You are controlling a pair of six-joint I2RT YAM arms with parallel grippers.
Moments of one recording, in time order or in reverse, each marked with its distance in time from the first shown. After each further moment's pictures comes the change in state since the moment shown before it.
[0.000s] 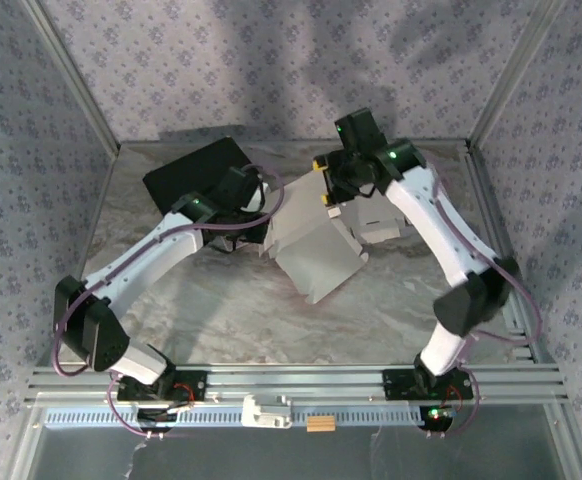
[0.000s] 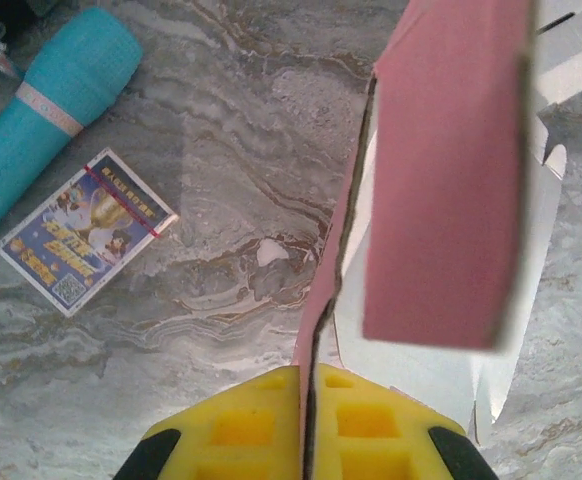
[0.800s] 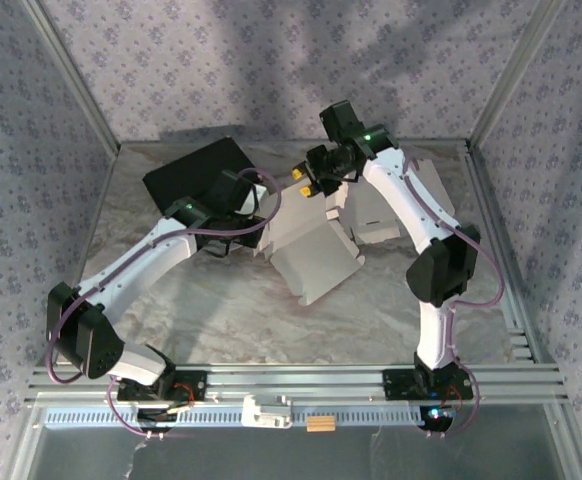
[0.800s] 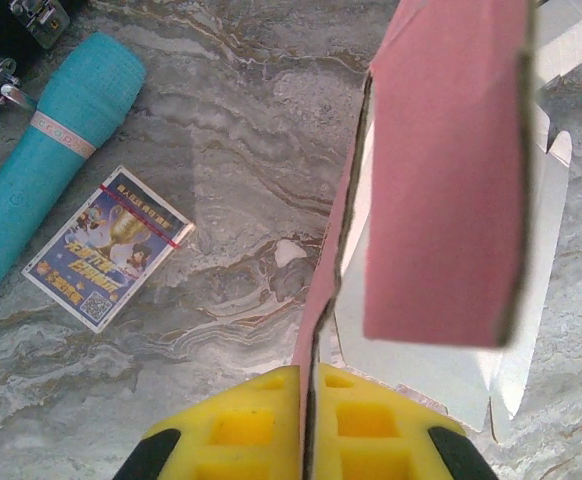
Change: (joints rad) left arm 0.021 -0.038 -0.053 0.028 0.011 0.113; right arm -0.022 0.229 0.180 -0.051 -0.234 -0.266
